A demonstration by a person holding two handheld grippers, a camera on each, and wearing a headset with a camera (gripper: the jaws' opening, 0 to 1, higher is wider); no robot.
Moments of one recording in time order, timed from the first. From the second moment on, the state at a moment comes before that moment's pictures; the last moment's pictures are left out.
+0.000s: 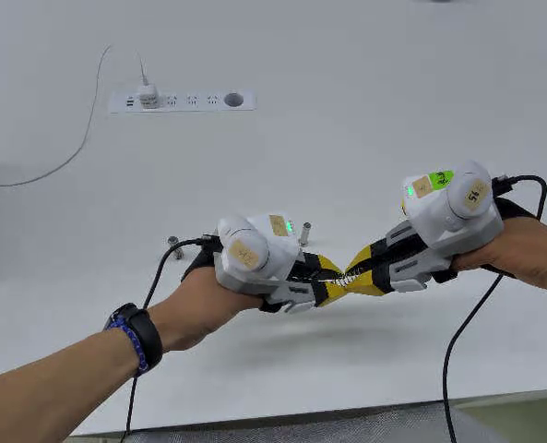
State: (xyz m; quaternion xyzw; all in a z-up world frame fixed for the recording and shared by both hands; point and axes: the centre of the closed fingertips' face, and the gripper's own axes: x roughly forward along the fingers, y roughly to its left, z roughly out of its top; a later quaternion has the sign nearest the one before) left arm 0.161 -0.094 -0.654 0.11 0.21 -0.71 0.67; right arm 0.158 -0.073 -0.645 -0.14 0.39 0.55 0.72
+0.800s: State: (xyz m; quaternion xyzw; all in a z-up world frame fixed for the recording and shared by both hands) left arm 0.185 -0.070 -0.666 0.09 0.23 -0.66 0.71; right arm 0.175 -0.084 -0.649 -0.14 0.41 0.52 0.74
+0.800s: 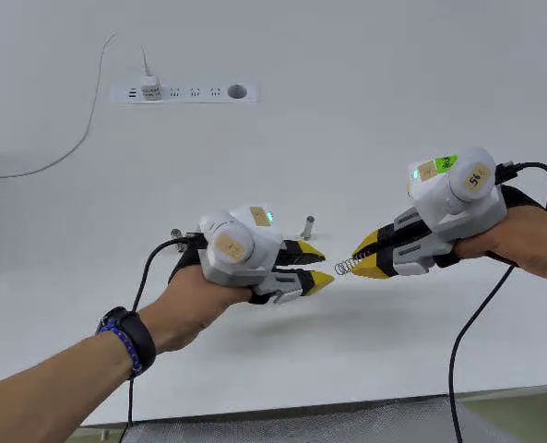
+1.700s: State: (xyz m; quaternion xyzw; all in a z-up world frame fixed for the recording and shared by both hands) left arm 0.207 -0.028 -0.678 0.09 0.25 -0.59 0.76; right arm 0.211 -0.103 -0.672 -0.17 0.45 0.45 0.75
